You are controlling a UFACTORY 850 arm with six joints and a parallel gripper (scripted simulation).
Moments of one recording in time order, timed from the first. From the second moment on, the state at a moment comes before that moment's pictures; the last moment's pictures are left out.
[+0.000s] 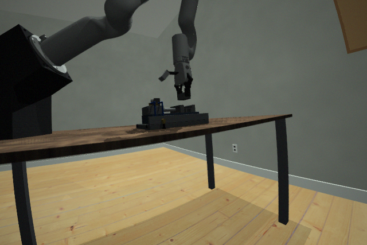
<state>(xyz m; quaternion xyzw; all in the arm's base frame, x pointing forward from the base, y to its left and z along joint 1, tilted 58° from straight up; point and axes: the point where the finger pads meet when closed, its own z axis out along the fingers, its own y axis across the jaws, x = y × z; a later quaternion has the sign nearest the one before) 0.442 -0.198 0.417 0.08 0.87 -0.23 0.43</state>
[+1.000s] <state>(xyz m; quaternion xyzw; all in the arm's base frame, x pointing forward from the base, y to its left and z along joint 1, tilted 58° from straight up) 0.444 -0.199 0.415 0.08 0.87 -0.23 0.43</state>
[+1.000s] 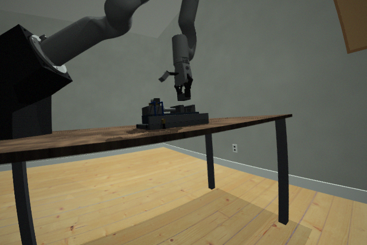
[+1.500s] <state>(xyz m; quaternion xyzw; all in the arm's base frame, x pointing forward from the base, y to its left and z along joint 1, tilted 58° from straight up) 0.450 -0.203 0.410 0.08 0.87 -0.23 0.43</state>
